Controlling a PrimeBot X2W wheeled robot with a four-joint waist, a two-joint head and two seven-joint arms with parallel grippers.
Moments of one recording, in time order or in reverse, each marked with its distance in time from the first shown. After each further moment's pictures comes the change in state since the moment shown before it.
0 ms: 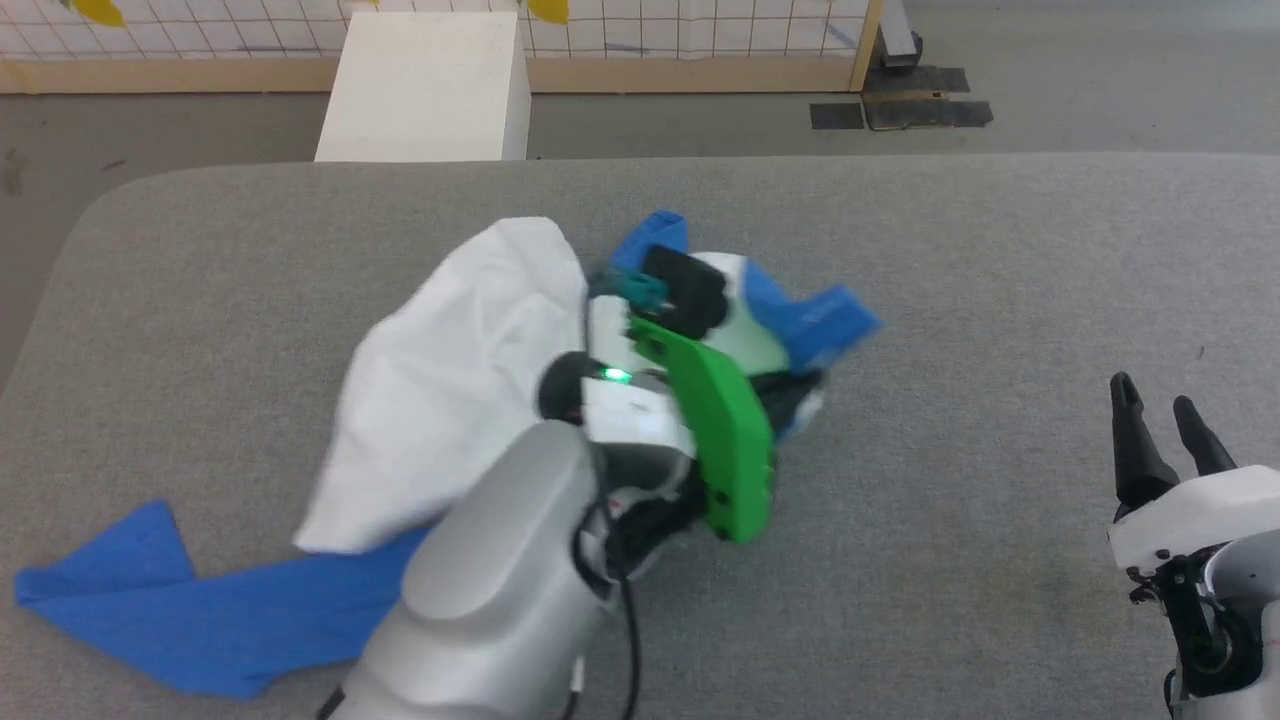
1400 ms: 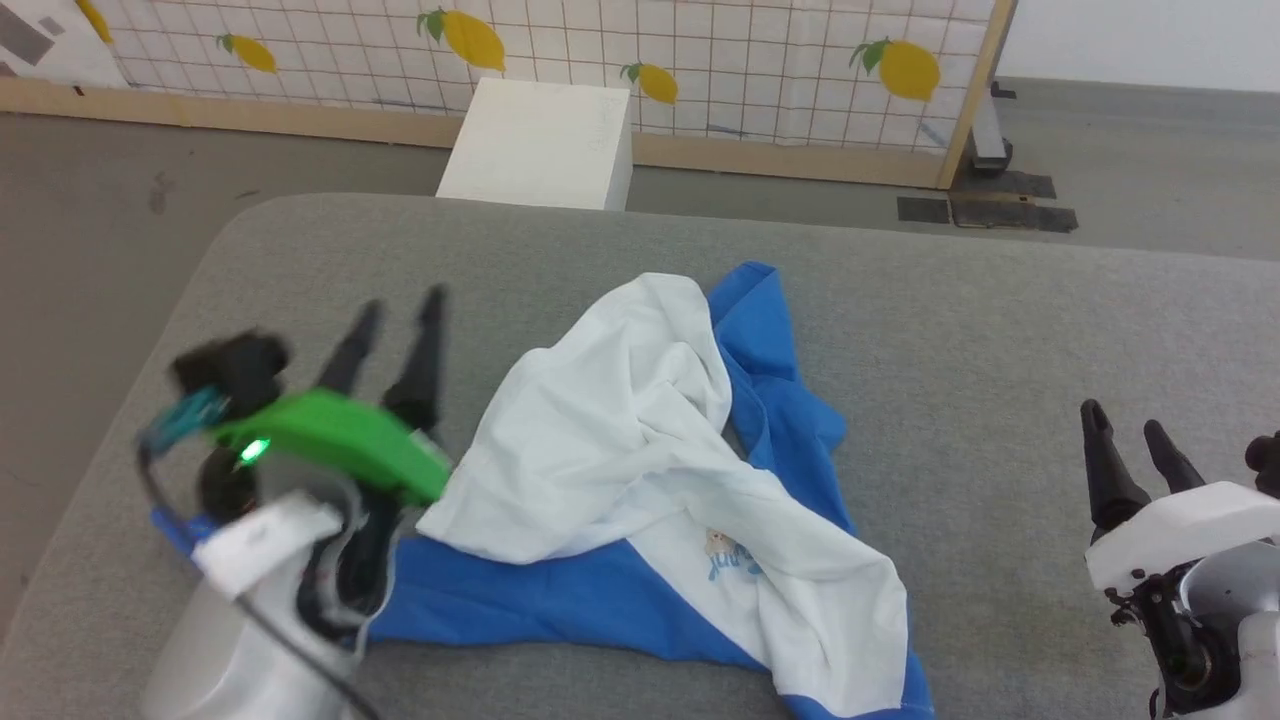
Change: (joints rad) left arm 0.231 0.214 0.324 -0.043 -0.049 0.145 -0.539; right arm 0.025 0.000 0.035 0.019 -0.010 0.000 0.014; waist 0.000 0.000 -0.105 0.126
